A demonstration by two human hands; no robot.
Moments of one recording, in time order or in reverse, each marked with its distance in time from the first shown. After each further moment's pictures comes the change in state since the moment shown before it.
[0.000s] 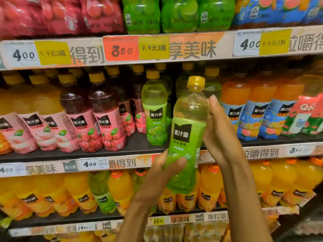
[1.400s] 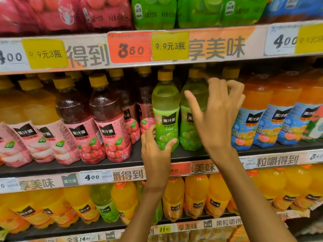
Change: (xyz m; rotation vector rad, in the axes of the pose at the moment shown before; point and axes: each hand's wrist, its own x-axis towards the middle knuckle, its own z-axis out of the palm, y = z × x) left_hand 0.076 -0.014 -0.039 0.624 0.719 0.277; right_hand 0.058 0.025 0.029 -1.437 0.575 -0.826
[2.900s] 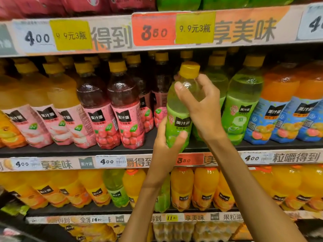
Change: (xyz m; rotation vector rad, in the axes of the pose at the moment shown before) left_hand -0.007 -0.002 -0.027 -0.354 -0.307 -0.047; right_hand -0.008 -0.038 0.010 1.128 -0.405 0.373
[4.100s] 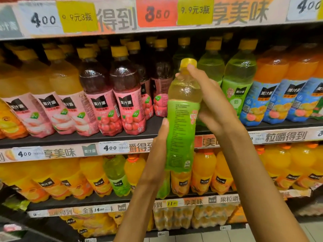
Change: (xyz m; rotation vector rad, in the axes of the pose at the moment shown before) left_hand -0.051 0.022 -0.021 -0.370 -0.234 -0.299; right_hand -0.018 -0.013 -0.008 0.309 -0.075 0.505
